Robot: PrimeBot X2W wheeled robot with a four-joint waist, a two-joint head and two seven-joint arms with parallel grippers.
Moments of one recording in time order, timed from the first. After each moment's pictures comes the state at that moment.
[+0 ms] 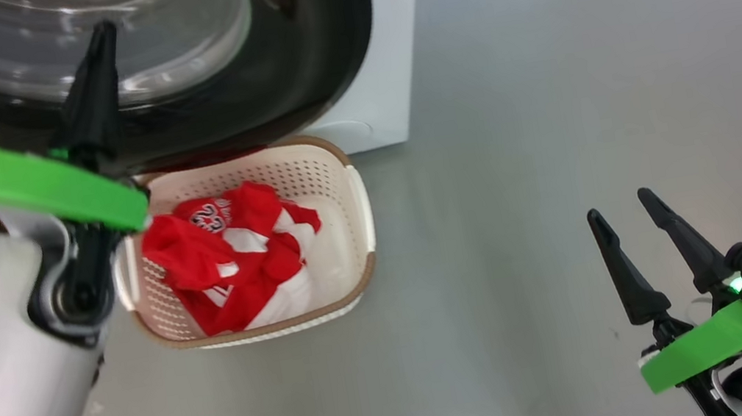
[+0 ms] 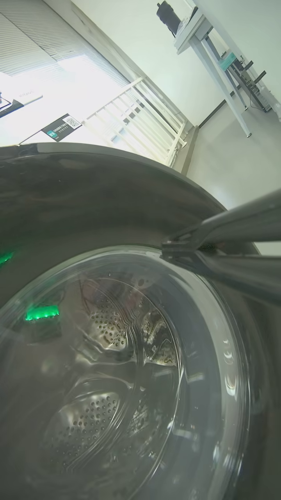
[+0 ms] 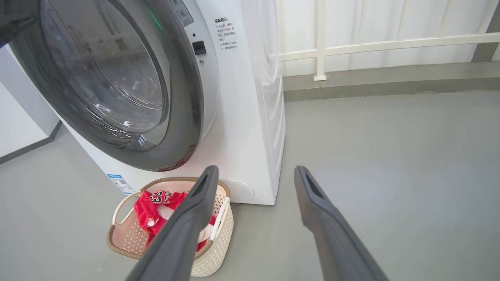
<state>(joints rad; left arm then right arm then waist) -0.98 0.38 -0.61 0.55 -1.26 -0.12 -0.25 -0.12 -0.13 0.11 0.18 0.39 0.13 -0.26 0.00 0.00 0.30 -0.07</state>
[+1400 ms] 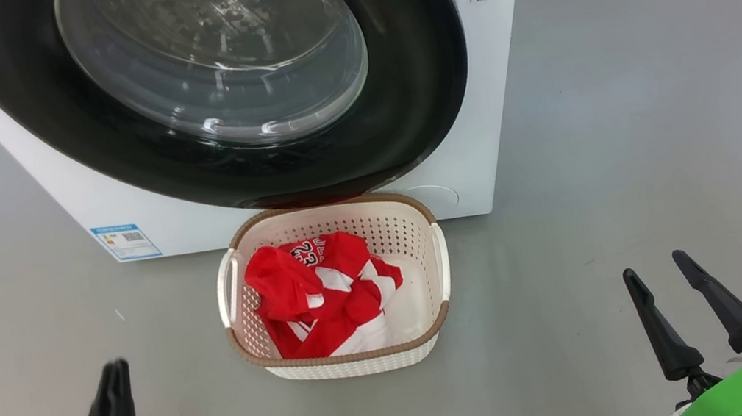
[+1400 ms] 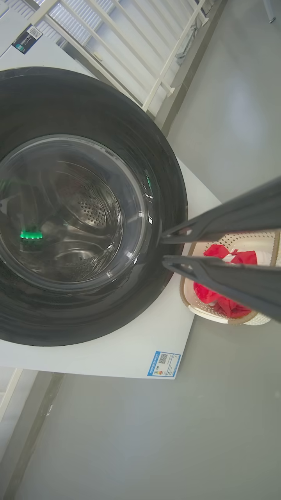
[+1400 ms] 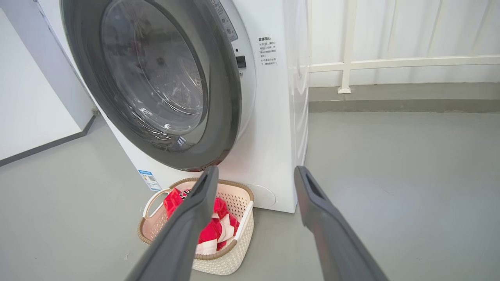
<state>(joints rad) -0.14 0.27 -0.11 0.30 -0.79 -0.13 -0.25 0.02 -0.15 0.07 0.18 0.39 0.13 -0.26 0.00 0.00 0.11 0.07</state>
